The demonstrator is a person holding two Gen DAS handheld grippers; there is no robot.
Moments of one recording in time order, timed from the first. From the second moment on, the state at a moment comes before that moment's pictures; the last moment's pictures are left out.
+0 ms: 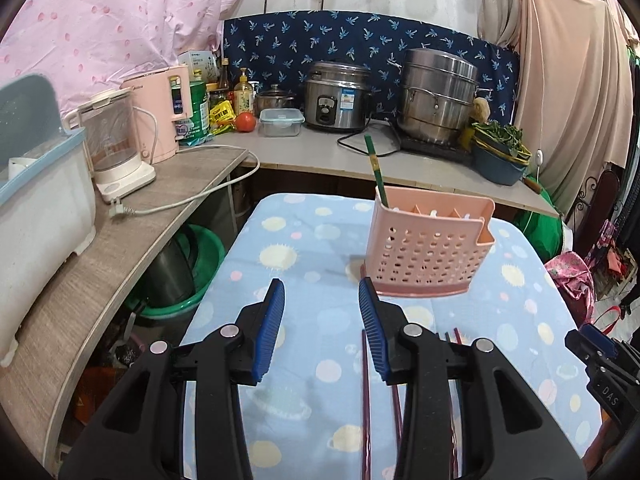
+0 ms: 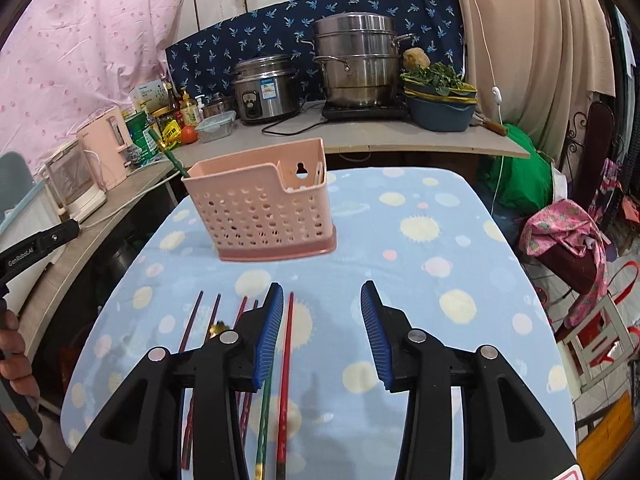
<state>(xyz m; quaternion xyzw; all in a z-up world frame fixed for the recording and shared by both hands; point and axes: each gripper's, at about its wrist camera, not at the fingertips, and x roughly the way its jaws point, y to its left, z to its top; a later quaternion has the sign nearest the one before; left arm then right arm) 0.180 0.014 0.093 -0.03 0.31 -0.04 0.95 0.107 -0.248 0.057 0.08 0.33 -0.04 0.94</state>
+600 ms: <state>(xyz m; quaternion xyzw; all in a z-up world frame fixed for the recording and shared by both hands) 0.111 0.021 0.052 -0.02 0.35 -0.04 0.94 0.032 -0.225 0.023 0.07 0.37 -0.03 0.93</state>
